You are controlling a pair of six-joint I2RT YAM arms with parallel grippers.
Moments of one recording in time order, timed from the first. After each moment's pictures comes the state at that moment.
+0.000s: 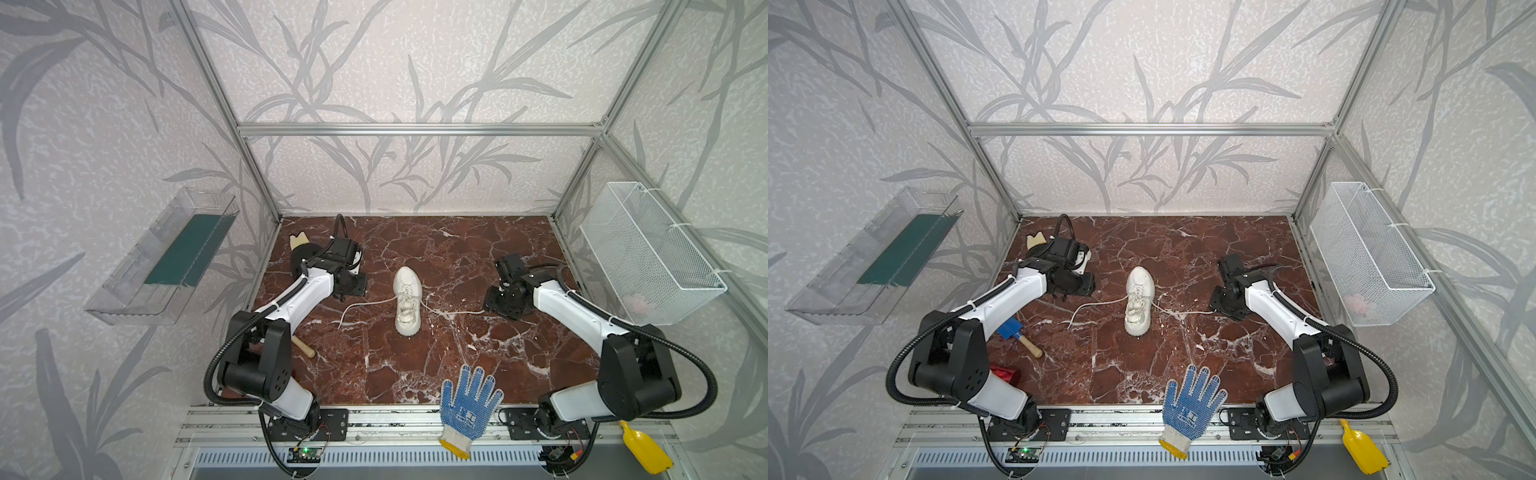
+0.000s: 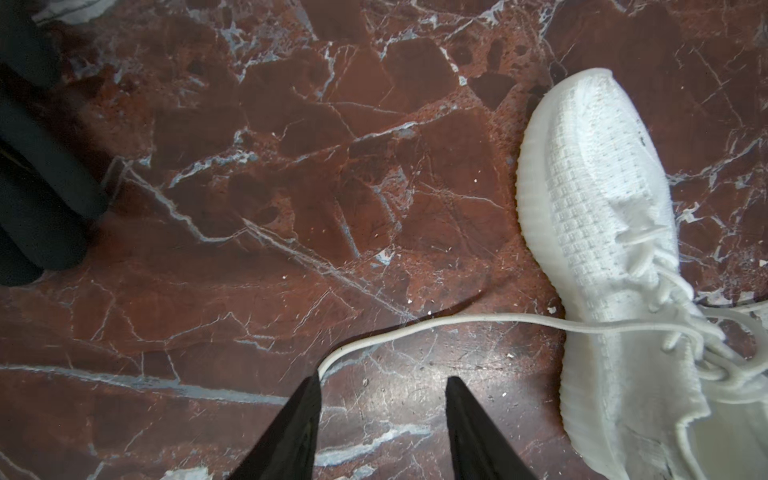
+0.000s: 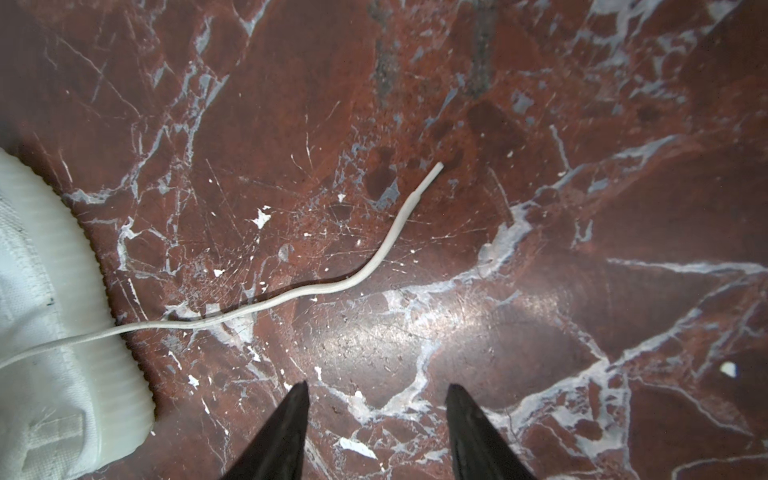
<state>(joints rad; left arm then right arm) -0.26 1.56 1.10 -0.64 0.03 -0.14 0.31 1.46 0.95 -0.76 -0.04 0.70</state>
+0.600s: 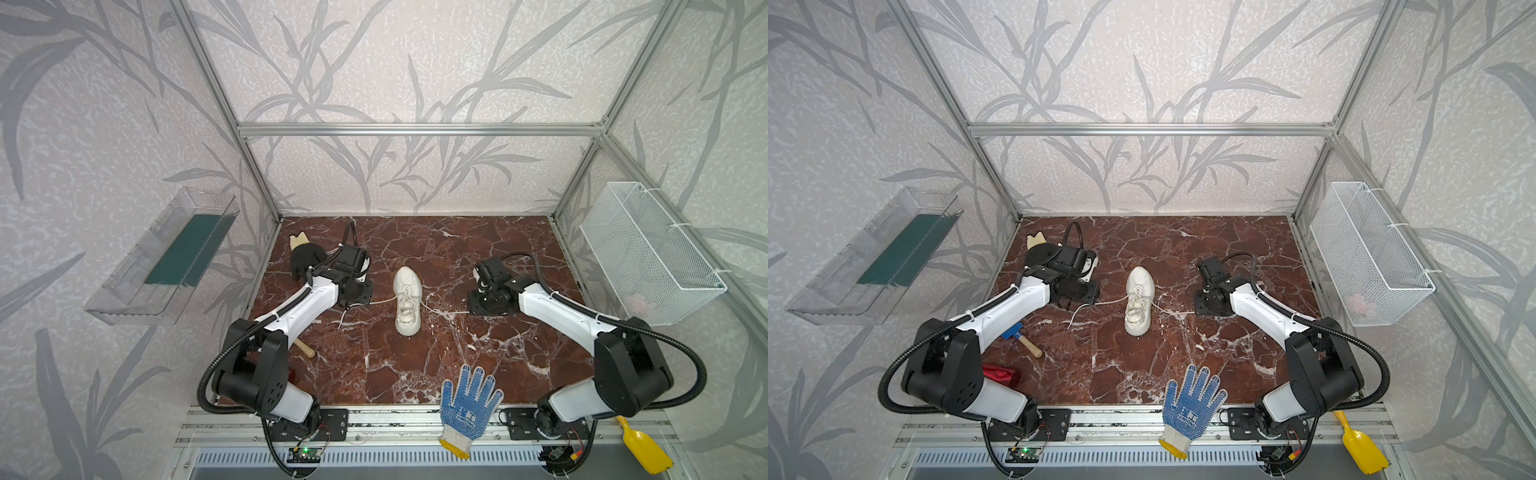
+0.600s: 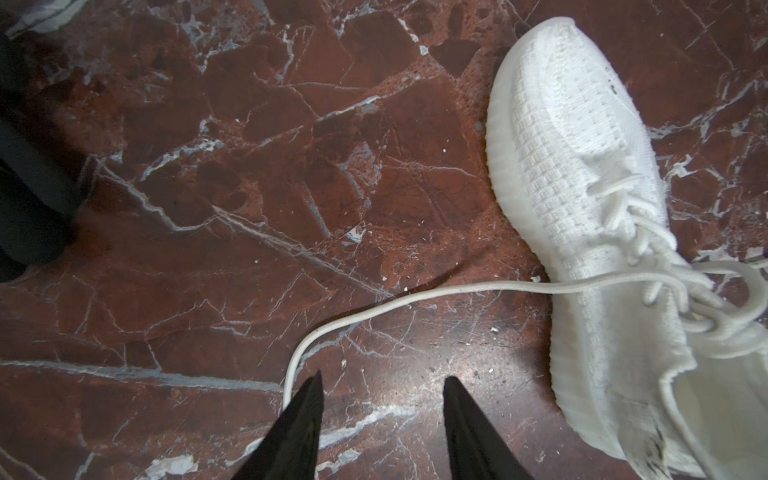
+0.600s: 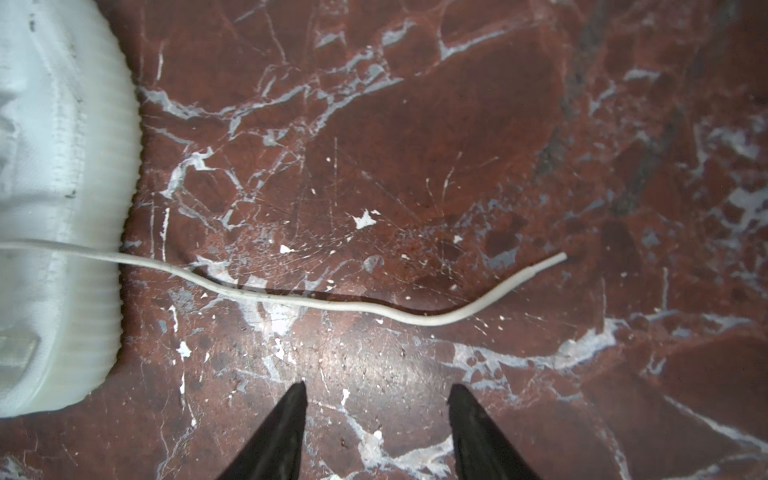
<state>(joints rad) -0.34 1.51 1.02 -0.62 0.00 -0.13 0.45 1.51 0.96 -0.63 -0.02 0.34</state>
